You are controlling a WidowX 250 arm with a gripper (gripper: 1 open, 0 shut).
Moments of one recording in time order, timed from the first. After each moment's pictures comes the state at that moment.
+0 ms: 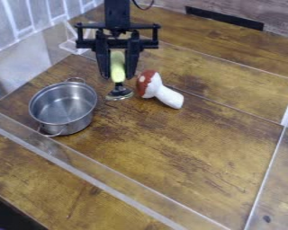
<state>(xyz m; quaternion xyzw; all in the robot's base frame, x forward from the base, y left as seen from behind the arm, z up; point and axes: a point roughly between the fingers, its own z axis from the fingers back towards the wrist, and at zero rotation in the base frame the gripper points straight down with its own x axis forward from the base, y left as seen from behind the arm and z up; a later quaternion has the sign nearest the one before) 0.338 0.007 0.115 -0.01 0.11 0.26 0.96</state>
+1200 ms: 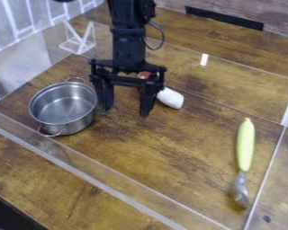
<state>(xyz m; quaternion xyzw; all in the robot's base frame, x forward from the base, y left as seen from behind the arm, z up) 0.329 -0.005 0.068 -0.03 0.11 0.13 0.98</state>
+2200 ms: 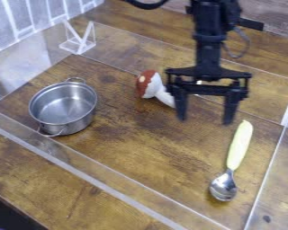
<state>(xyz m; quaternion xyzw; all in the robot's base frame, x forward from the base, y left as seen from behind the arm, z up) 0.367 -0.114 0.075 -0.05 0.09 0.16 0.98</state>
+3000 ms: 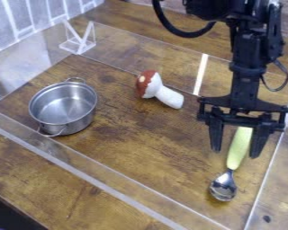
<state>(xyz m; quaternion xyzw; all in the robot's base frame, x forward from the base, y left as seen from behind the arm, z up) 0.359 -0.146 0.054 -0.05 0.10 0.12 0.99</state>
